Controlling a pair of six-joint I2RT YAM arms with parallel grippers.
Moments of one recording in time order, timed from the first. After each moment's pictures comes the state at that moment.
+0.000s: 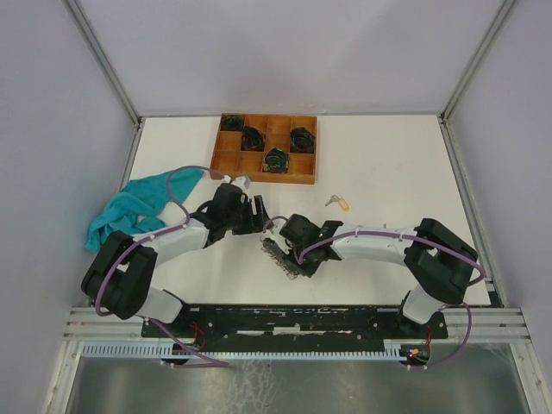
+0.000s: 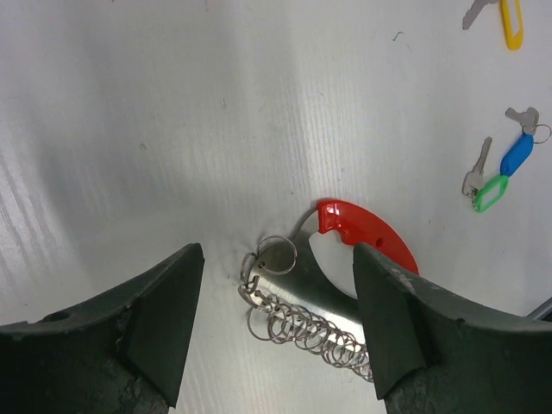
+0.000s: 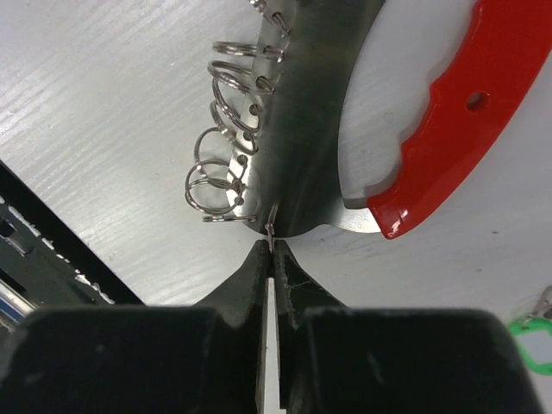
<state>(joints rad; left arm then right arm) -0.53 1.44 0.67 0.01 0.16 -0.58 1.02 1.65 0.93 -0.49 -0.10 0.02</state>
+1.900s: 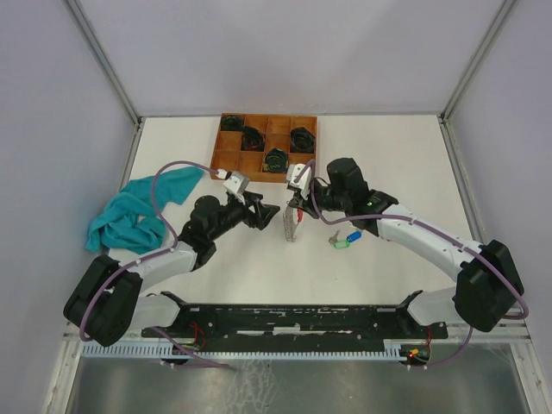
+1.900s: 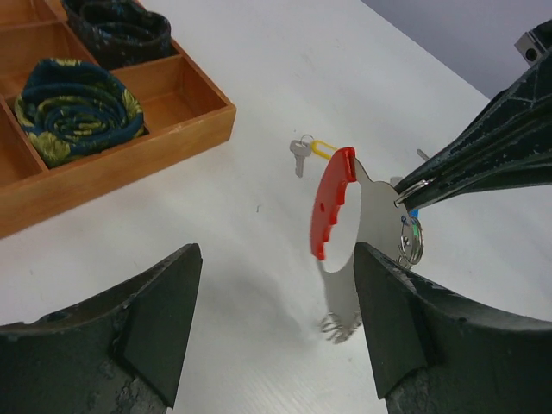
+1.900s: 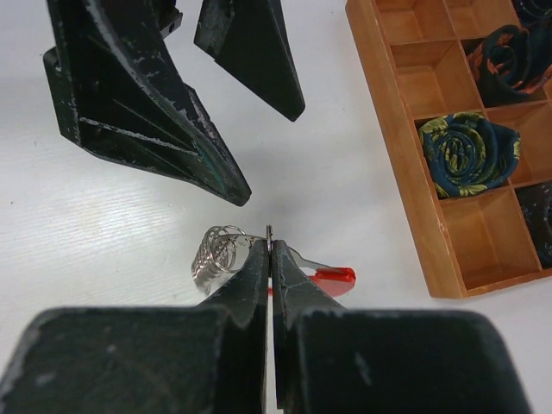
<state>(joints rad) -0.53 1.25 0.43 0.71 0.29 -0.26 0.68 1.37 0.98 -0.11 -0.45 -0.44</state>
